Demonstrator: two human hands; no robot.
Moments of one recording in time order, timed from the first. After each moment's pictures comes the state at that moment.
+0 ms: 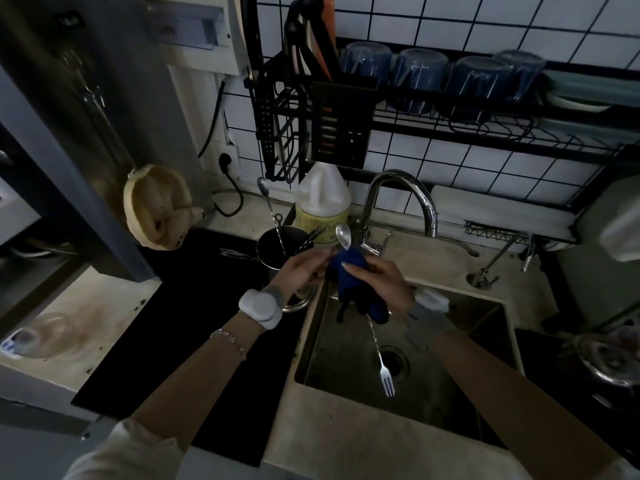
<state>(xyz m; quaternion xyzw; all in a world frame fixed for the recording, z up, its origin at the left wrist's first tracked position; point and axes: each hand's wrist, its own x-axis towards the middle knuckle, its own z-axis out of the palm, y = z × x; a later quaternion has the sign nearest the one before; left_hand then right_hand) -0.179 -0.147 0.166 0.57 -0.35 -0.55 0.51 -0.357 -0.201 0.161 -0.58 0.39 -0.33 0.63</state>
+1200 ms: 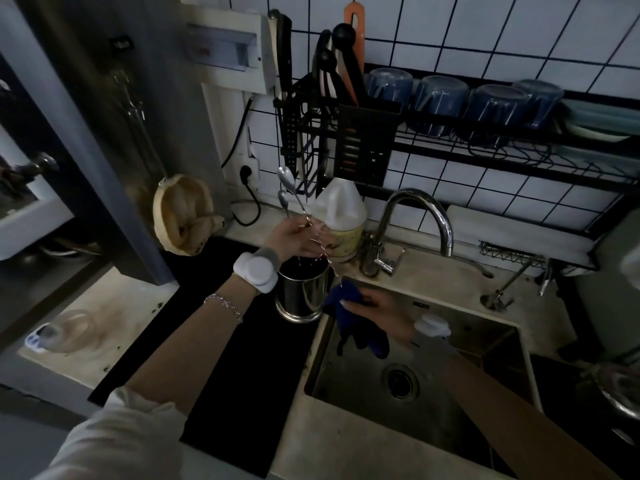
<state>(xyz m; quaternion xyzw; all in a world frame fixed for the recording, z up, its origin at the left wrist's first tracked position) -0.120 -0.166 0.227 0.60 -0.43 -0.47 0.49 -0.347 -0.194 0.131 -0.66 0.33 -0.19 0.65</state>
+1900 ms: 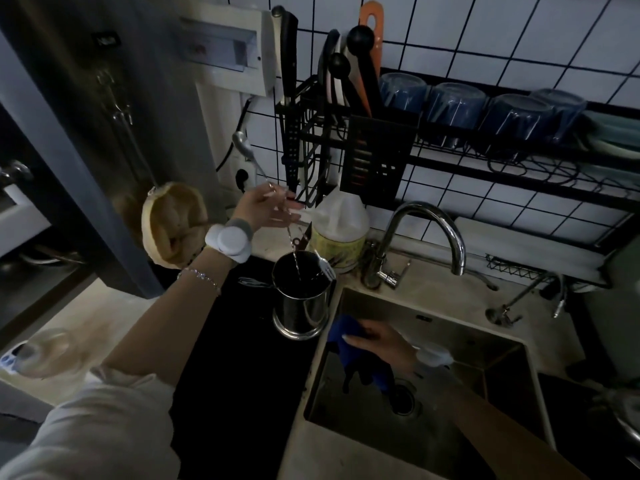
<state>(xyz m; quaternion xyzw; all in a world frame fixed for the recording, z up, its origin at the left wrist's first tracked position) -0.031 -0.214 0.248 0.60 -0.39 -0.43 0.56 -0.346 -0.208 0.092 -0.66 0.37 -0.11 0.65</state>
